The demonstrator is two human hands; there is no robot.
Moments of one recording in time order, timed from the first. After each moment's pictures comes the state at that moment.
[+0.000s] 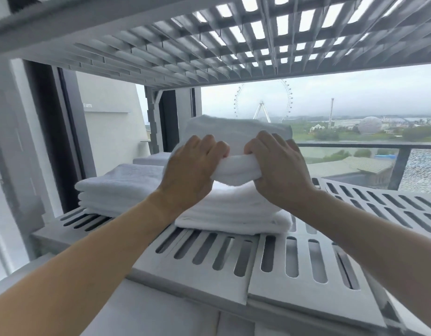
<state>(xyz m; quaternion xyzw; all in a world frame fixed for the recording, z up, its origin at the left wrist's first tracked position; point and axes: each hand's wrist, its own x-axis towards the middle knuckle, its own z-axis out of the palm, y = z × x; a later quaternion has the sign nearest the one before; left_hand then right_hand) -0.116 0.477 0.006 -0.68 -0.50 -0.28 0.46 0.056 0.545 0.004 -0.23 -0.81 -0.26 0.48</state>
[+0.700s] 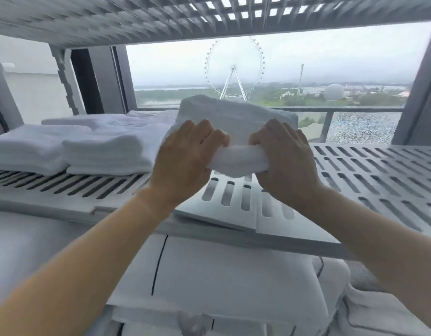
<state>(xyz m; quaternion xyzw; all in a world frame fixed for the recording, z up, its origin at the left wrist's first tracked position) 0.186 0.448 -0.040 -0.71 -0.43 -0.36 0.43 0.372 0.494 -0.046 -0.27 -0.80 -0.21 0.49</state>
